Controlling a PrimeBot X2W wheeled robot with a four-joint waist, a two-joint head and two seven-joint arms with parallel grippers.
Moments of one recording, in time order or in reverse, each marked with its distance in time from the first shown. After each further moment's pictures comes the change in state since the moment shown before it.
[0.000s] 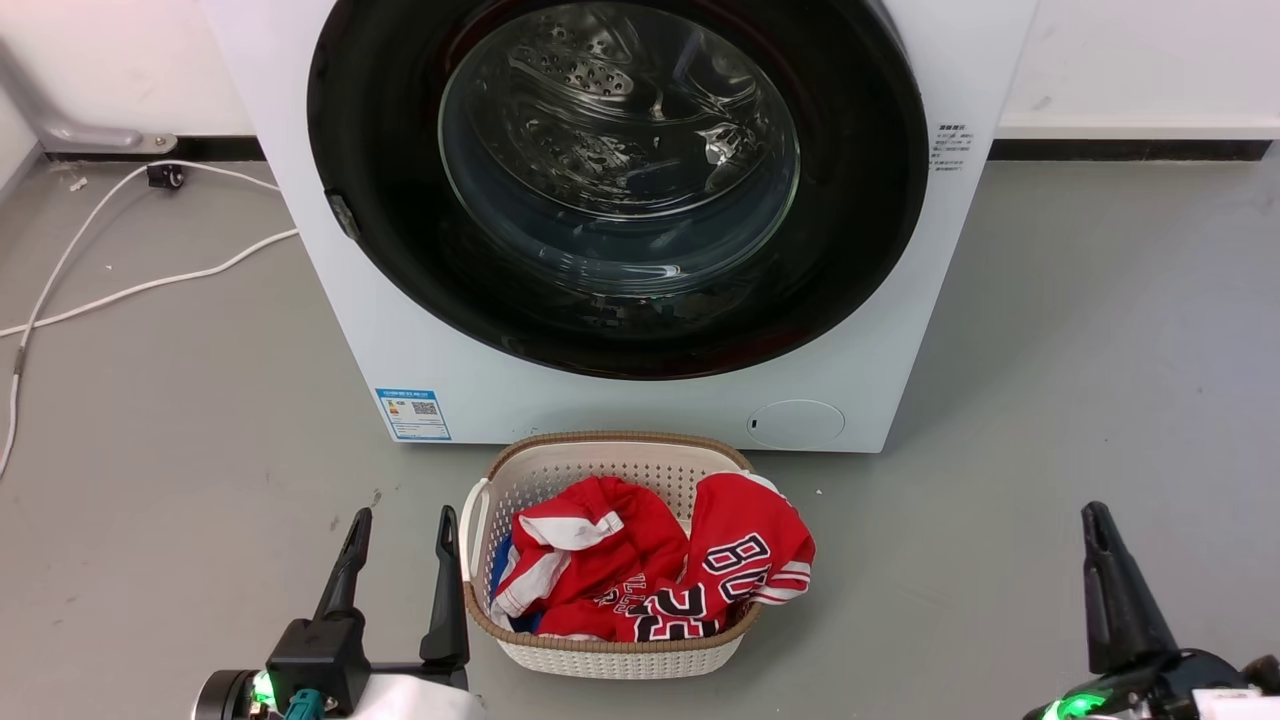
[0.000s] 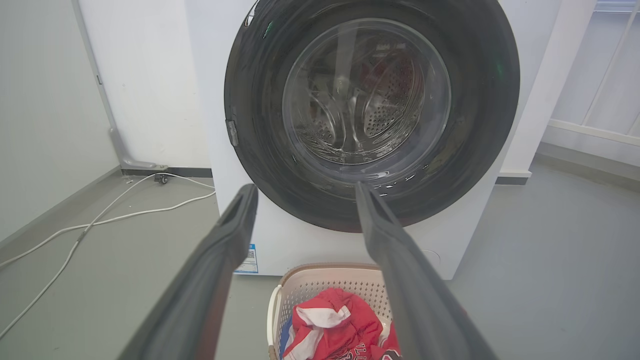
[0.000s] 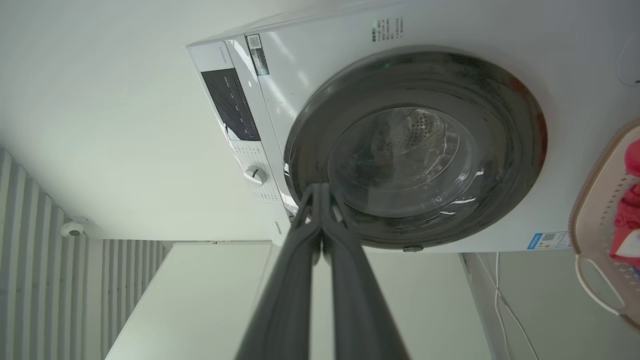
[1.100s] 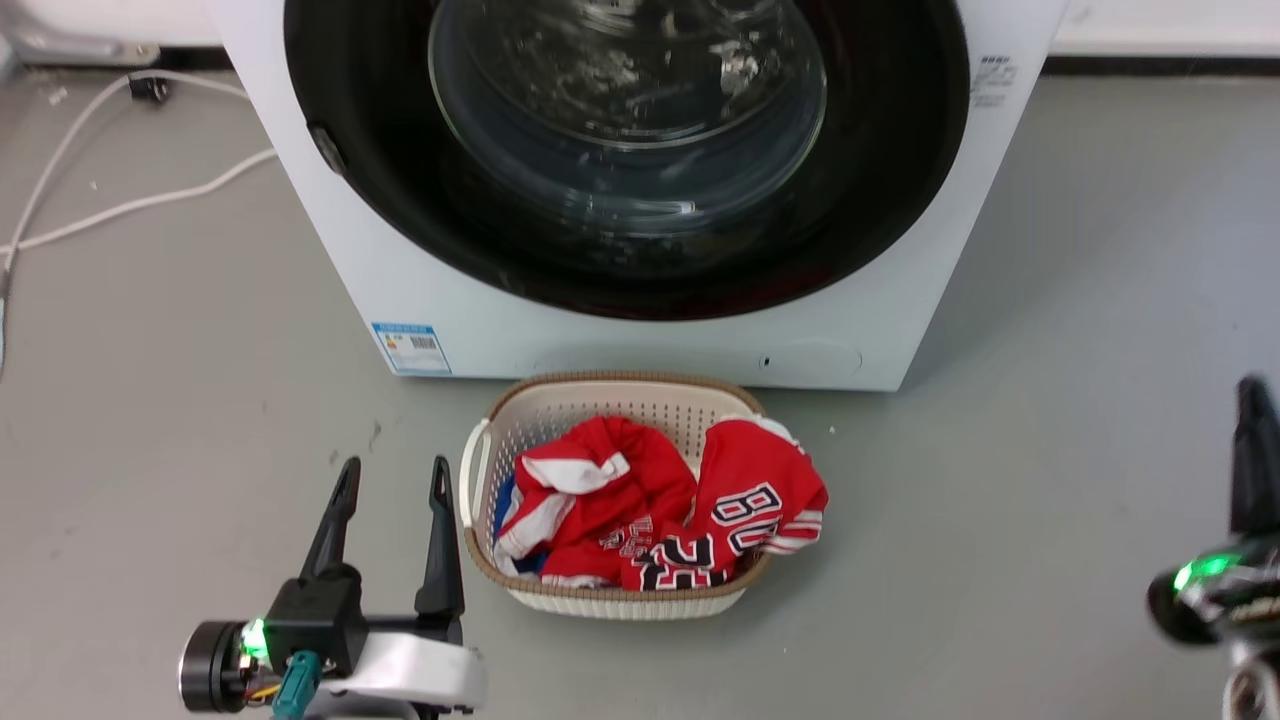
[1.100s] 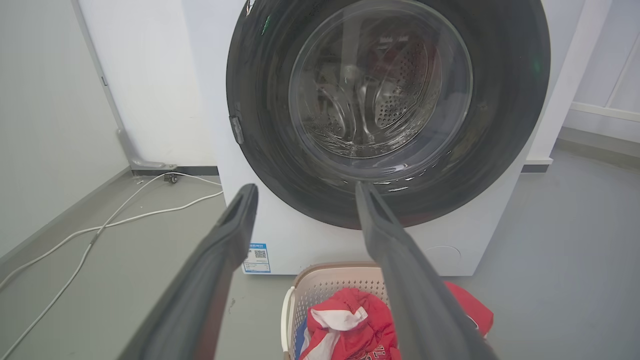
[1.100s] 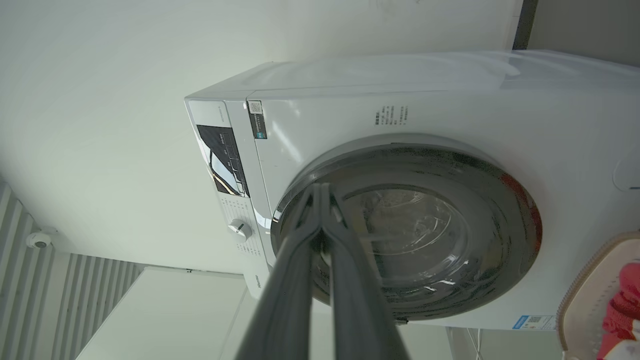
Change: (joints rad) left arm -0.052 0.000 0.010 -0.018 0.044 0.010 0.000; right arm -0.239 -0.033 -0.249 0.169 -0.036 0.000 0.125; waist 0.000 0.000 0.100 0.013
